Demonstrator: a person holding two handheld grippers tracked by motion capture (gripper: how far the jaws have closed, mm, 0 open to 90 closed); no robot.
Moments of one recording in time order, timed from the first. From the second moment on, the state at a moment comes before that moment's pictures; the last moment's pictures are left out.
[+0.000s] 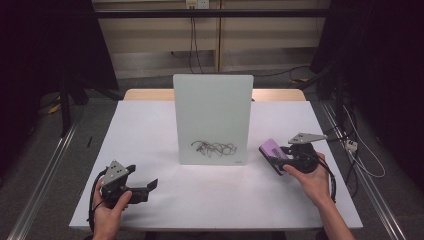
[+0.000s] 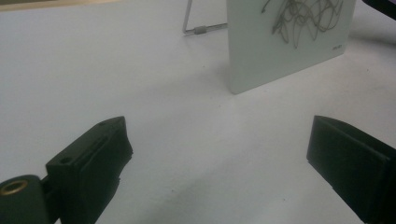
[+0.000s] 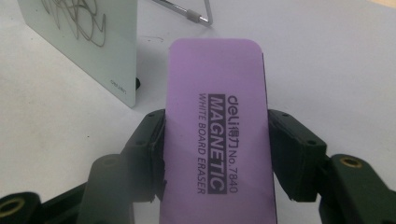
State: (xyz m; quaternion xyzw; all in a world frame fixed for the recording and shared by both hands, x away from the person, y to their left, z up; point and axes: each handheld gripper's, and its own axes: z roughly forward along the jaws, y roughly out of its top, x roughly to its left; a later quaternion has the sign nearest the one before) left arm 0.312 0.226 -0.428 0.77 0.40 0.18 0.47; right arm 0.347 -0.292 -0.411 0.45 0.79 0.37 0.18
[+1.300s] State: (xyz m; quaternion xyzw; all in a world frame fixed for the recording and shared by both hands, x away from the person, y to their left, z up) left arm 0.313 0.221 -0.428 0.78 0.39 0.18 0.46; right arm 0.314 -0.241 -0.389 0.31 0.81 0.44 0.22
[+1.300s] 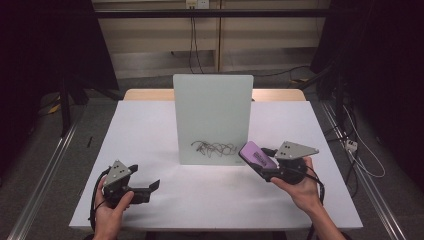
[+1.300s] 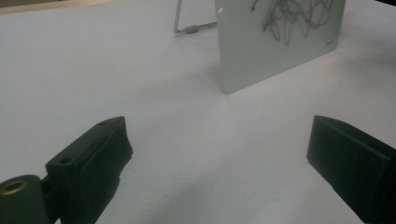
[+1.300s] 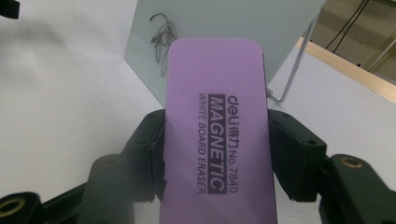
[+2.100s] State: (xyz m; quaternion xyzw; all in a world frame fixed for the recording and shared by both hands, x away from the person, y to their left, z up) left arm 0.317 0.218 -0.429 0.78 0.39 0.17 0.46; right arm 0.342 -0.202 -0.392 0.28 0.82 0.42 0.27
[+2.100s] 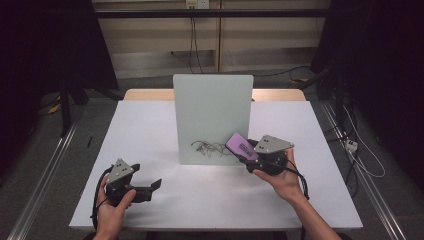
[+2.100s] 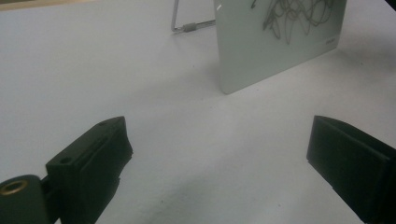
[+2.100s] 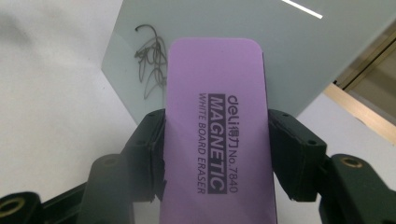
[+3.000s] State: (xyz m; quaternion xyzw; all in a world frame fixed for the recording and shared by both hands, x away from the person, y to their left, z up) left arm 0.317 0.218 -0.429 0.78 0.38 0.17 0.46; right arm 0.351 -0.177 -0.404 0.27 0.81 0.40 0.32
